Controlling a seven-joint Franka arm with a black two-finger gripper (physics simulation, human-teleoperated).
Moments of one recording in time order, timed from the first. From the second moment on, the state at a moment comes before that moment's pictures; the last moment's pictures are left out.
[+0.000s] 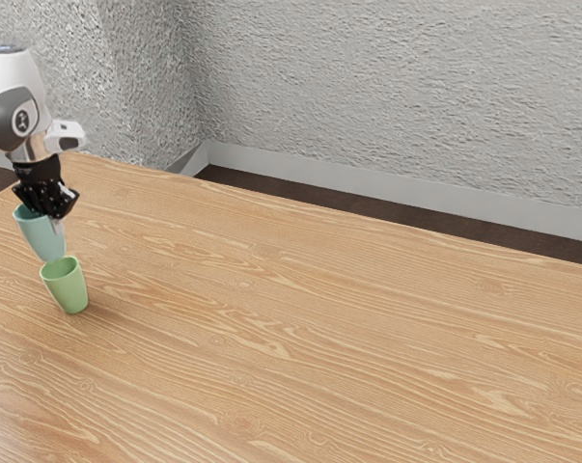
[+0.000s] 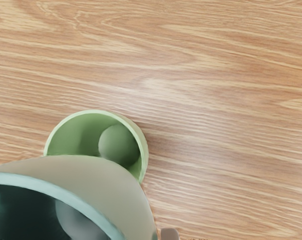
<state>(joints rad) 0.10 0.08 0.36 -1.90 0.07 1.98 0.25</state>
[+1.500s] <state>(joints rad) 0.12 0.24 0.37 -1.89 -0.02 2.09 0.30</state>
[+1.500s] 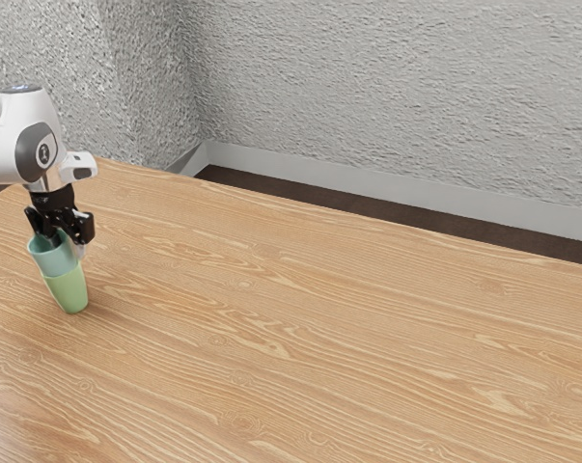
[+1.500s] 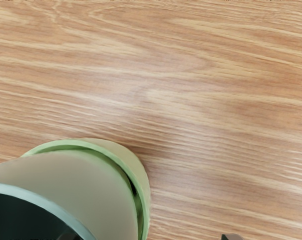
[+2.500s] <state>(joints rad) -0.02 0.10 0.12 -1.66 -0.02 1.84 0.31</state>
